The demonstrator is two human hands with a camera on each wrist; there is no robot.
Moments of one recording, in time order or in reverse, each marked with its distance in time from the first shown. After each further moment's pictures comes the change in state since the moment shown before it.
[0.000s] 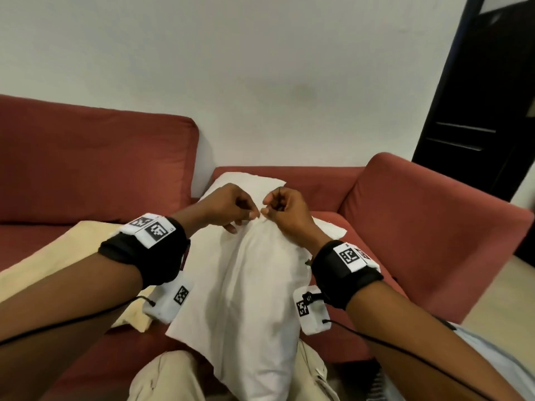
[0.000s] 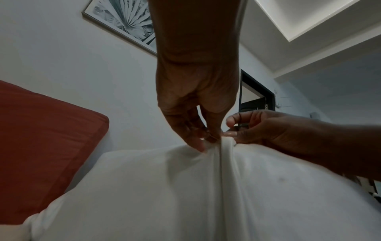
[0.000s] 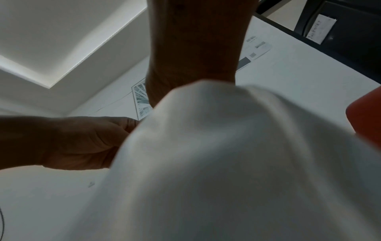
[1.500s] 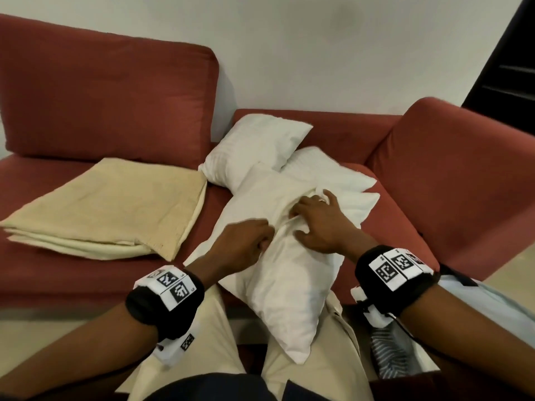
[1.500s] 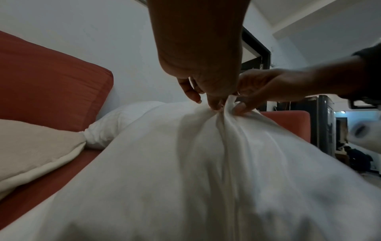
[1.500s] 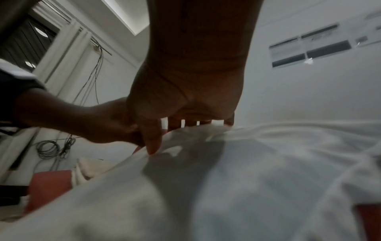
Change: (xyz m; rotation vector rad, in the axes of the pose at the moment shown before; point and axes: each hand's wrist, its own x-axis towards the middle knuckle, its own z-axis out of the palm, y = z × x) left_hand -0.097 -0.099 0.134 0.475 0.184 0.338; right_hand -0.085 0.074 0.001 -1.018 -0.517 -0.176
